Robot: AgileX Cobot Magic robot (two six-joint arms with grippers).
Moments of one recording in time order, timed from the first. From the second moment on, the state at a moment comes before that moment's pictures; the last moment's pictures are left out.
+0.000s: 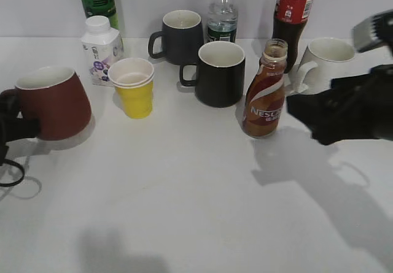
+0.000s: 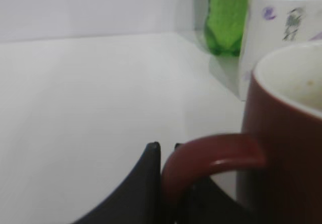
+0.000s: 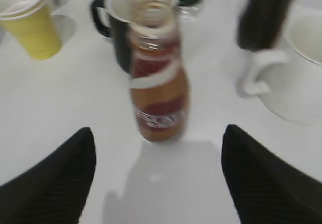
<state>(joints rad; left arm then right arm) -0.18 1.72 -0.31 -0.11 -1.09 0.04 0.52 1.14 -0.49 0.25 -0.10 -0.22</state>
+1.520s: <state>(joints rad) -0.59 1.61 -0.30 0.08 -0.96 0.04 0.53 1.92 -0.62 0.09 -0.91 -0.03</state>
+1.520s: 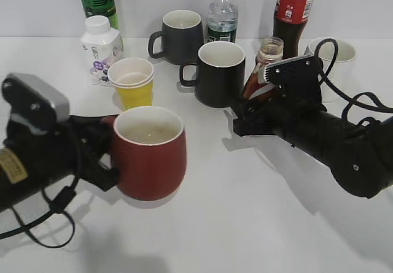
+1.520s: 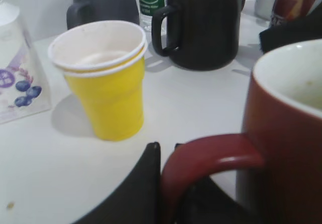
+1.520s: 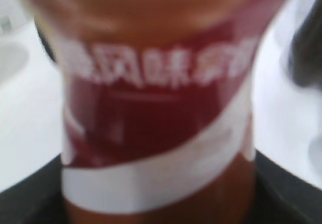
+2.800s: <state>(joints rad) -0.59 1.71 -0.48 0.29 -0.98 0.04 0.53 1.80 -0.70 -0.17 -0.95 -0.85</state>
